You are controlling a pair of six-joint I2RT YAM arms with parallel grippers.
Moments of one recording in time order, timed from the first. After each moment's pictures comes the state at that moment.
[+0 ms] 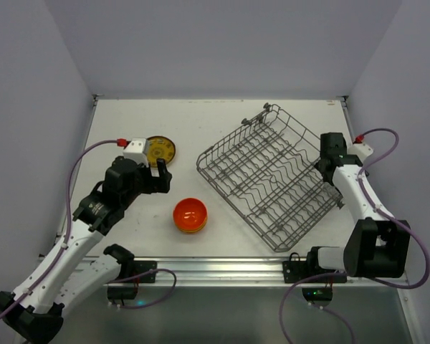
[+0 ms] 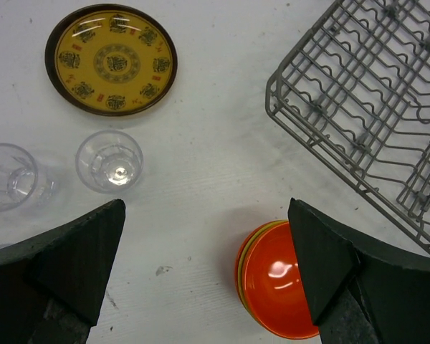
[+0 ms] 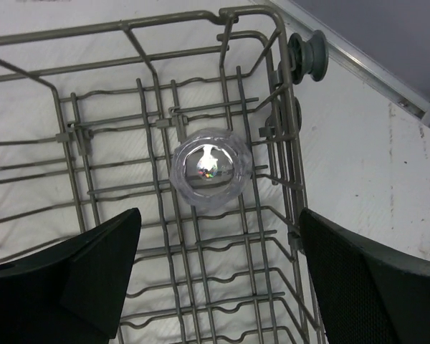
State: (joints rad) left arm -0.49 0.76 0.81 -0.55 -0.19 -0.33; right arm -0.02 1.30 0.94 -0.72 0.65 0.80
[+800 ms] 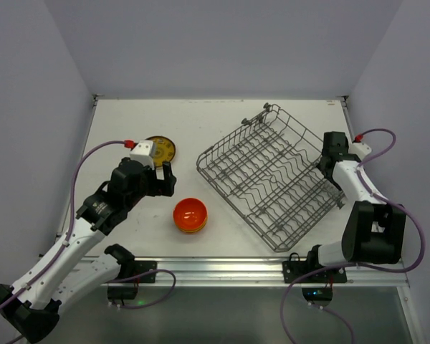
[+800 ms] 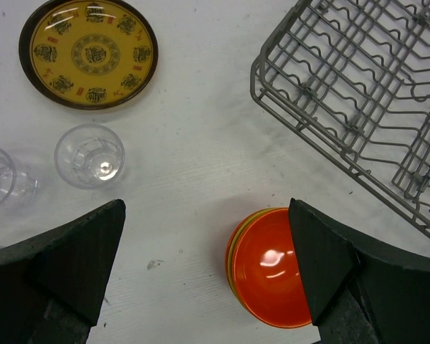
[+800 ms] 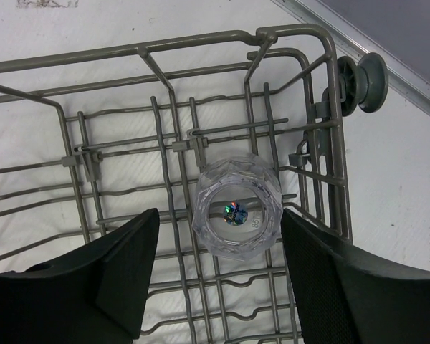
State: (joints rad) left arm -0.57 0.77 0.81 -0.56 -0.22 -0.34; right arm -0.09 1.42 0.94 -0.57 0.59 0.74
